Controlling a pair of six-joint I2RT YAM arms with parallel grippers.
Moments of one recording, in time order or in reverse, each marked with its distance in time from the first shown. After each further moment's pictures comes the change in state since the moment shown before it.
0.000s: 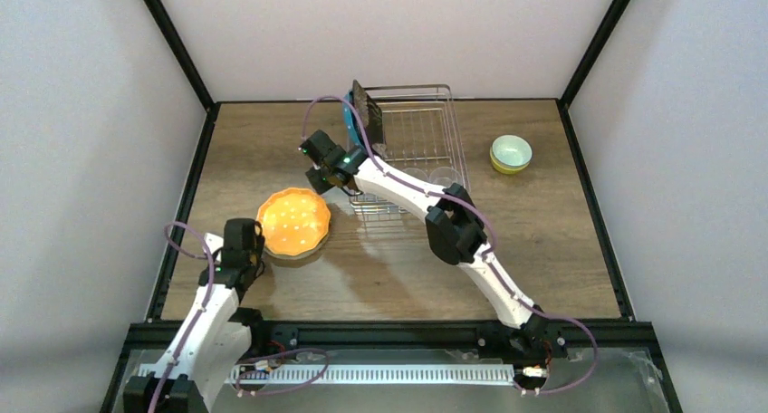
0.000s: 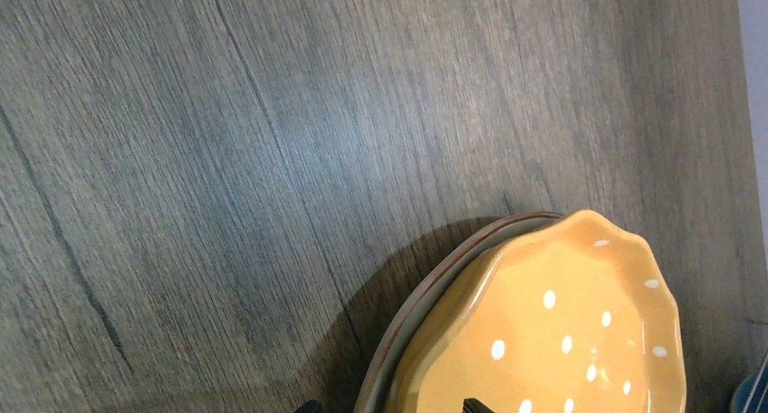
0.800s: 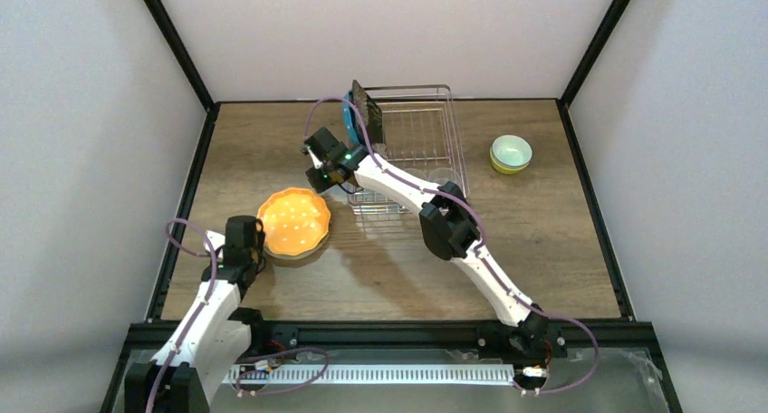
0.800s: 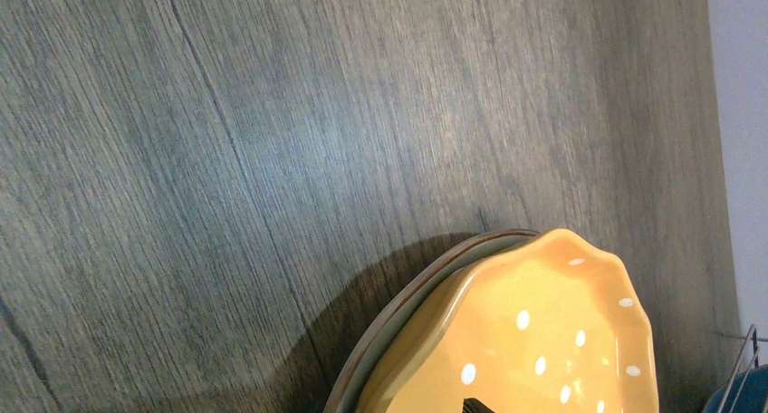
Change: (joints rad) left arm 0.000 0.060 -0.021 0.120 -0.007 -0.030; right arm -0.041 0.125 0.109 0.002 -0.182 0.000
